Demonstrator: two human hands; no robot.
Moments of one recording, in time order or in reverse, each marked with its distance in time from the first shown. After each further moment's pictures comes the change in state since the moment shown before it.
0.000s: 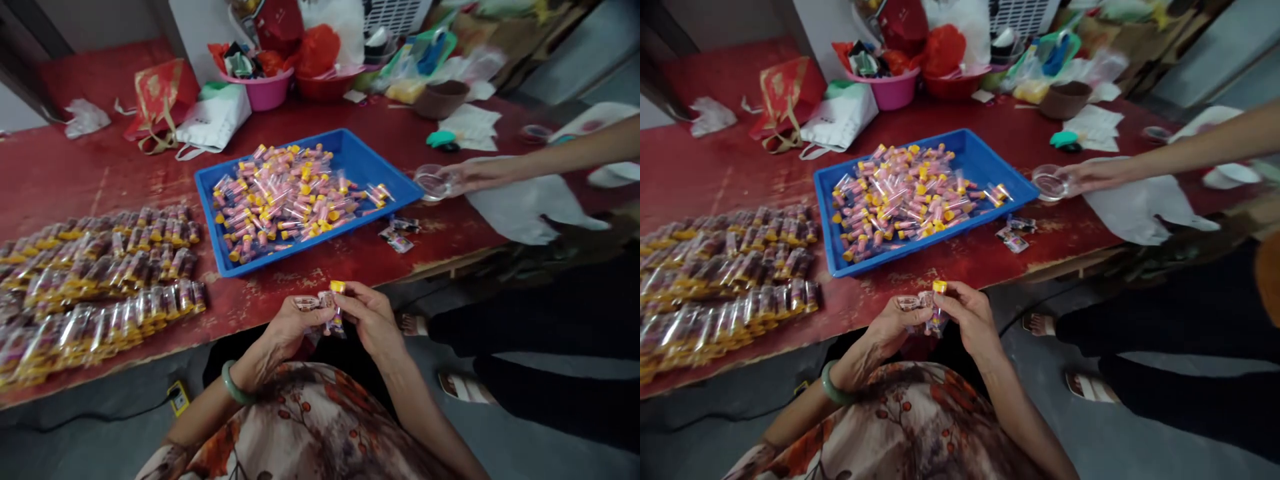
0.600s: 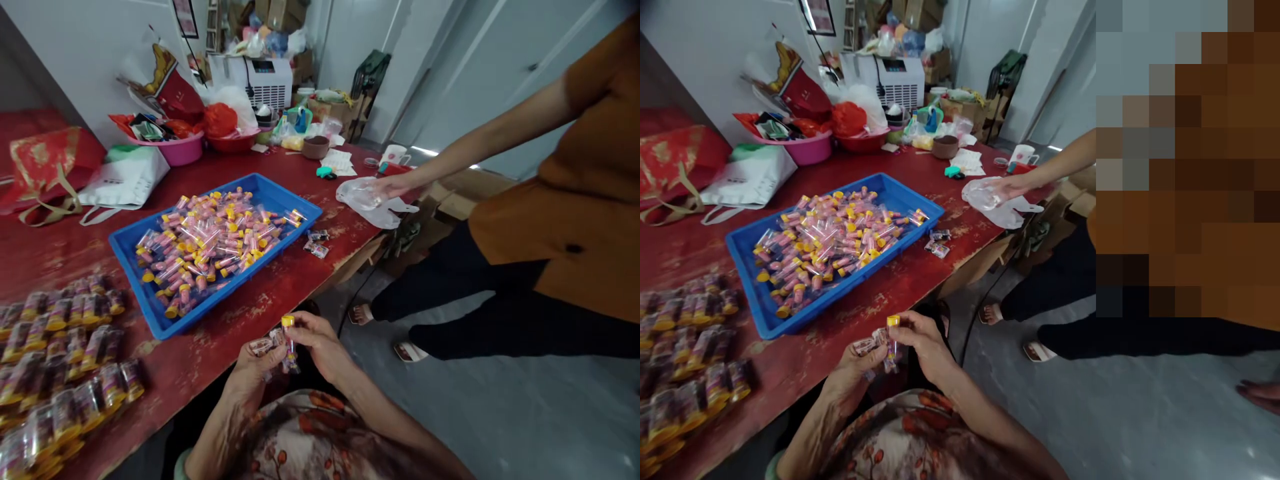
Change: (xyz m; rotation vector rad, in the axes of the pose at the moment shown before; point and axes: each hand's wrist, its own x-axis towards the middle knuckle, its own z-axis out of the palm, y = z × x) left_hand -0.008 -0.014 -0.006 0.089 -0.008 -0.107; right_hand -0.026 0.014 -0.005 0.081 0.087 -0.113
